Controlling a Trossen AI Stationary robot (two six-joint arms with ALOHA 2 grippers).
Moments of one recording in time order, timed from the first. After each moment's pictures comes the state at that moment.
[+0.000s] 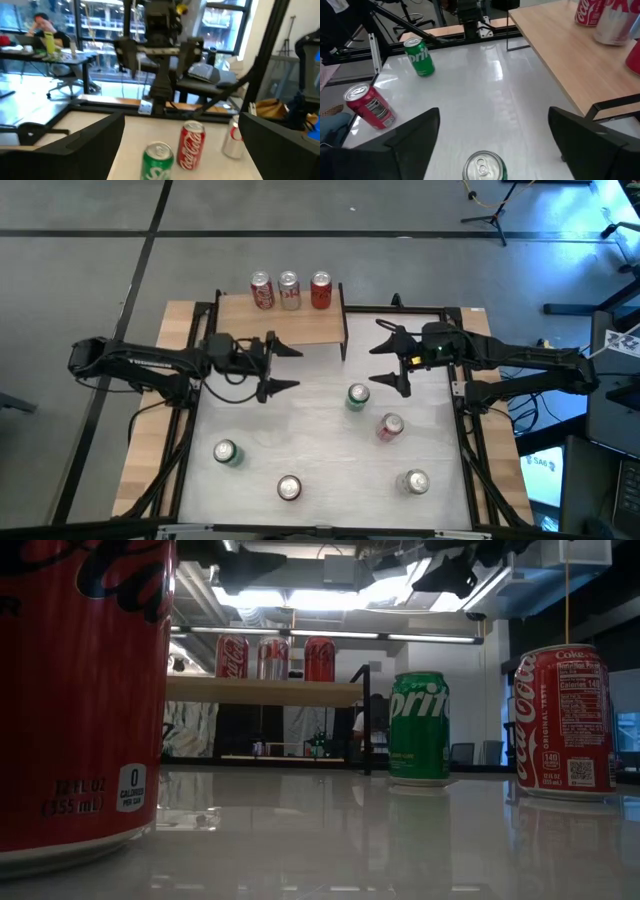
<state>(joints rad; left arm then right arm) 0.09 1.07 0.61 0.48 0.11 -0.12 -0.12 1.00 0.92 -0.34 -0.14 0.07</state>
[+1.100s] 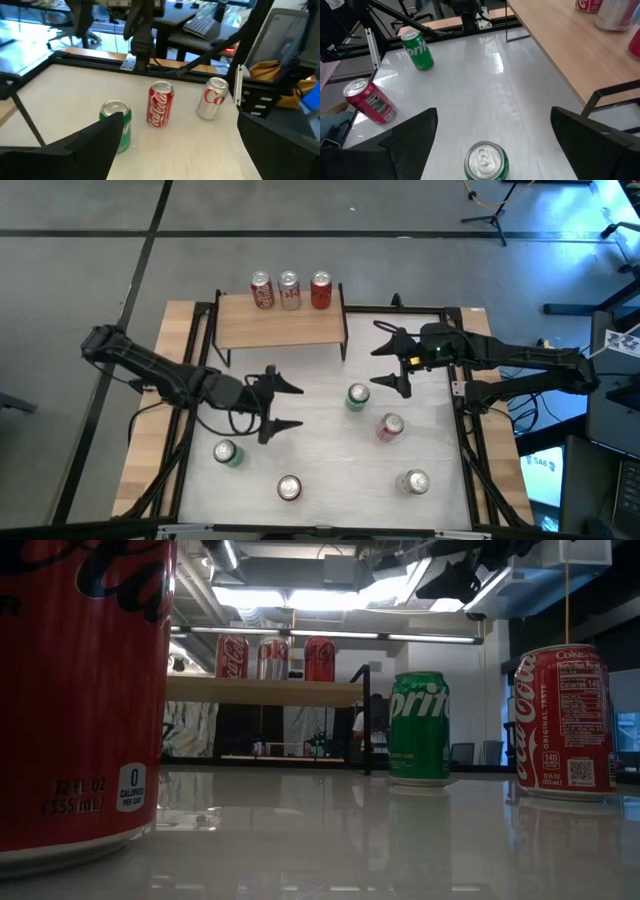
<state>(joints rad) -0.35 1.19 0.91 0.00 -0.35 -0.26 -0.12 1.00 0.92 -0.38 -0.14 0.10</state>
